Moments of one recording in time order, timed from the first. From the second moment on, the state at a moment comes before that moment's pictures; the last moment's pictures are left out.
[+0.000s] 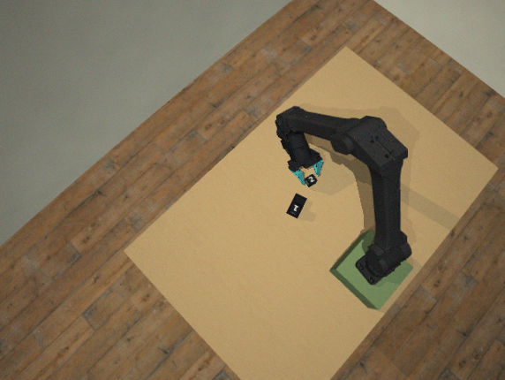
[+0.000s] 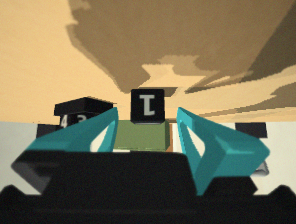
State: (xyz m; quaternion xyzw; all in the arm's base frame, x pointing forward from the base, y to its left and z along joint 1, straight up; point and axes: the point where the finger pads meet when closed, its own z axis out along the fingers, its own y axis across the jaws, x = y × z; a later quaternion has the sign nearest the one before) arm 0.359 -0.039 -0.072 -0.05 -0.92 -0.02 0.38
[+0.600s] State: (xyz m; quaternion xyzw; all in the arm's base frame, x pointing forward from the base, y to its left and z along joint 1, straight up) arm 0.361 -0.039 -0.019 -0.05 -0.92 -0.02 0.38
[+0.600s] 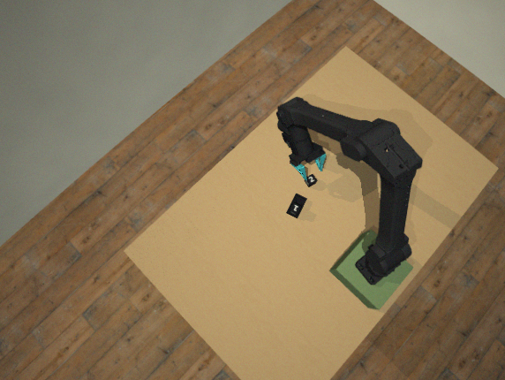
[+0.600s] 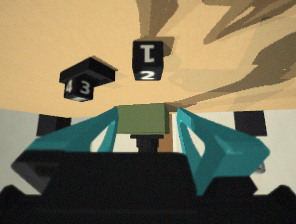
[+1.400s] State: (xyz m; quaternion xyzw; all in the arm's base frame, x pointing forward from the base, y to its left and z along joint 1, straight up) arm 0.358 -0.039 -0.009 -0.05 -0.95 -0.02 0.31
